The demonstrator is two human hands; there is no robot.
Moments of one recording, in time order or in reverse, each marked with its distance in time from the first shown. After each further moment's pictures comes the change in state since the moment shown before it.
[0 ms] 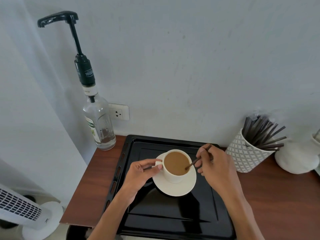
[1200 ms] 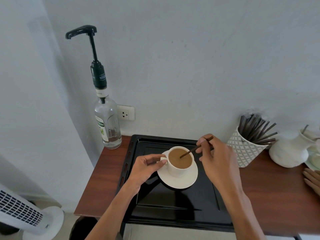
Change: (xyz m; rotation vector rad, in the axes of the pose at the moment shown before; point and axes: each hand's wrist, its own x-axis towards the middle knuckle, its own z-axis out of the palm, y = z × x) left_hand 0.002 0.000 -0.009 0.128 0.014 0.041; right_hand -0.031 -0.034 -0.006 -0.084 0.192 -0.174
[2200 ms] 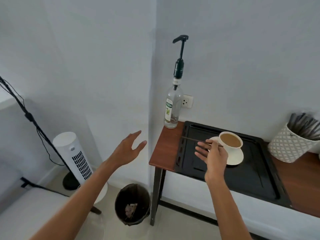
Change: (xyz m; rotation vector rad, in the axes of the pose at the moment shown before) left_hand -0.166 0.025 -0.224 0.852 0.301 0.099; right_hand -0.120 -0.073 0.116 1.004 0.014 0.539
